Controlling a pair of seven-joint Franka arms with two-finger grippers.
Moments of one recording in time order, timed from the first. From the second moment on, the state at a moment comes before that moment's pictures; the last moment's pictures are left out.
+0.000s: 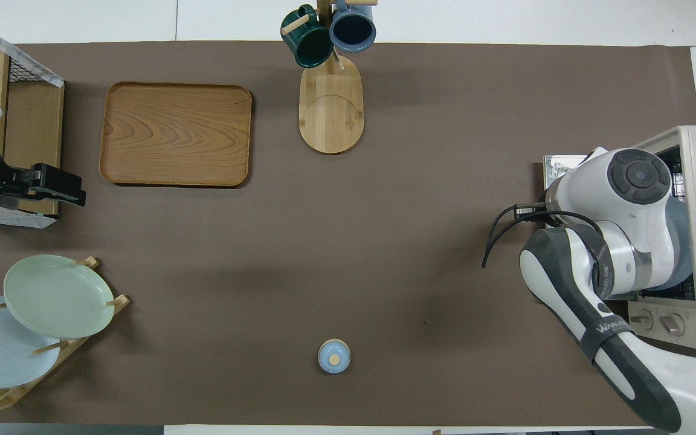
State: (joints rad) left arm -0.10 -0.01 -0.01 -1.63 -0.04 1.54 -0.06; right arm 0.14 0.18 -0.05 -2.18 -0.11 2.31 0.16
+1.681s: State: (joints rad) left arm -0.10 -0.01 -0.01 -1.63 -0.04 1.54 -0.06; right arm -0.06 0.03 -0.07 -1.91 -0.21 1.80 -0.24
